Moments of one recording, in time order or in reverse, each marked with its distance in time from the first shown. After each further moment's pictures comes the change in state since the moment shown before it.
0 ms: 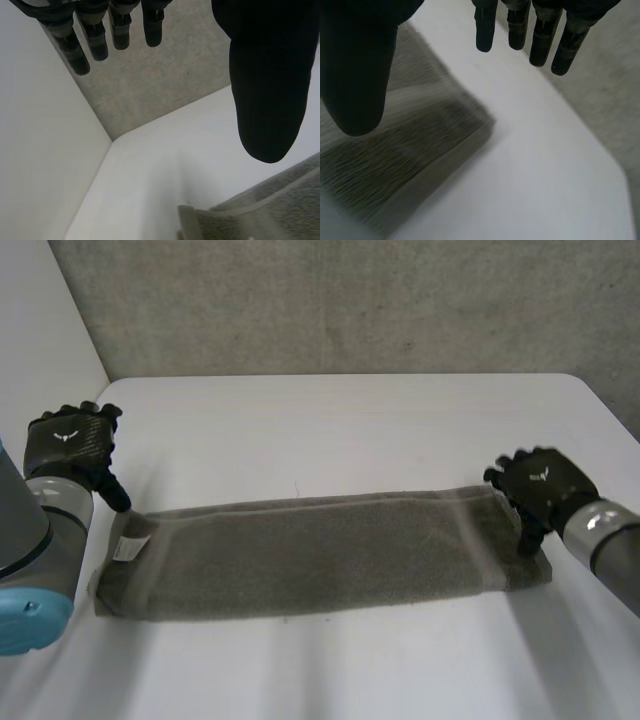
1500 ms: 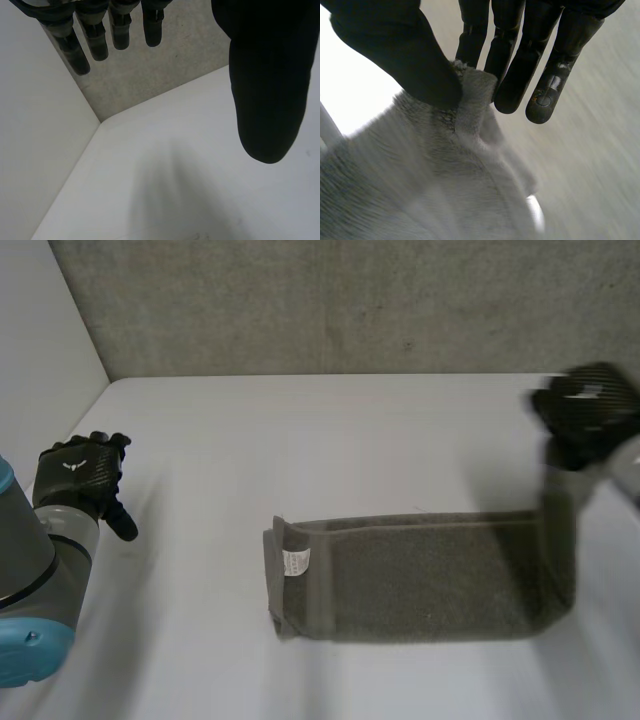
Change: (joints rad) left arm -0.004 0.004 -0.085 0.009 0.001 -0.022; right arm 0.067 -0.174 -0.152 0.068 0.027 -0.006; left_hand -0.005 -0.002 0.000 0.000 0.000; right_hand 0.725 0.928 0.956 0.948 0.903
